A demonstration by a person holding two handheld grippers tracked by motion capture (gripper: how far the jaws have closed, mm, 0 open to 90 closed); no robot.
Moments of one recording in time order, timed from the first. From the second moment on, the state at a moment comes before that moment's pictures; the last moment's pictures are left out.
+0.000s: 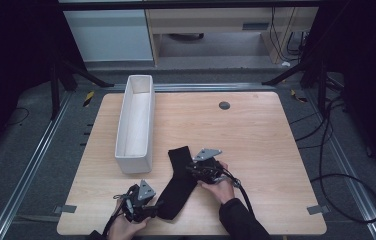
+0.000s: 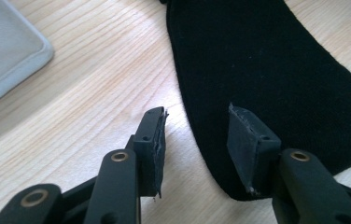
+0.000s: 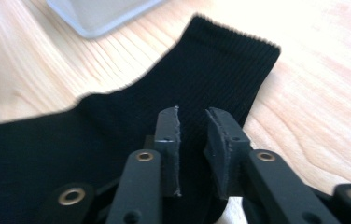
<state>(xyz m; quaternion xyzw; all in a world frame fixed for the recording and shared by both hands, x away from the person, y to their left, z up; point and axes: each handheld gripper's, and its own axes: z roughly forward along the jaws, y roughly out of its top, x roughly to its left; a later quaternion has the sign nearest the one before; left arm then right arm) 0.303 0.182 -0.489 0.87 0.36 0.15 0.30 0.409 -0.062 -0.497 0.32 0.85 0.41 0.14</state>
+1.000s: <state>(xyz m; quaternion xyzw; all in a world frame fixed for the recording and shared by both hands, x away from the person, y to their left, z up) 0.300 0.207 -0.480 0.86 0.35 0.14 0.35 0.443 -0.090 -0.473 0.39 0.80 0.43 0.17</state>
